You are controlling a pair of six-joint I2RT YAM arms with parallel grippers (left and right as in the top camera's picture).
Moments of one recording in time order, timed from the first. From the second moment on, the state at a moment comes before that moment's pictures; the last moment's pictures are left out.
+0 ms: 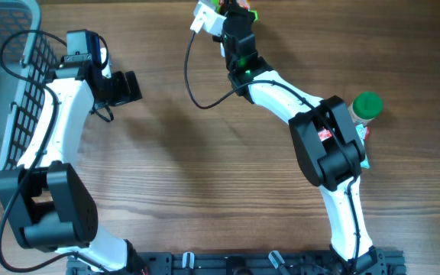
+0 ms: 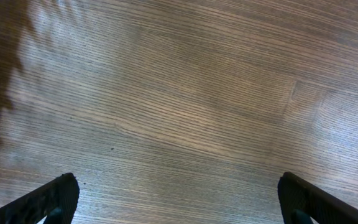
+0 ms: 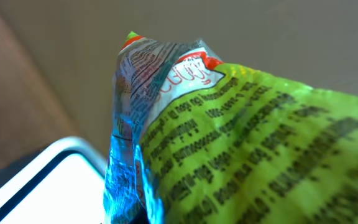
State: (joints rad) left arm 0.09 1.77 1.38 -0.85 0.03 -0.21; right arm 0.51 2.33 1.68 0.50 0.41 -1.07
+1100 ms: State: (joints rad) left arm 0.09 1.77 1.38 -0.85 0.03 -0.21; right arm 0.38 1.76 1.70 -0.96 0.08 -0.35
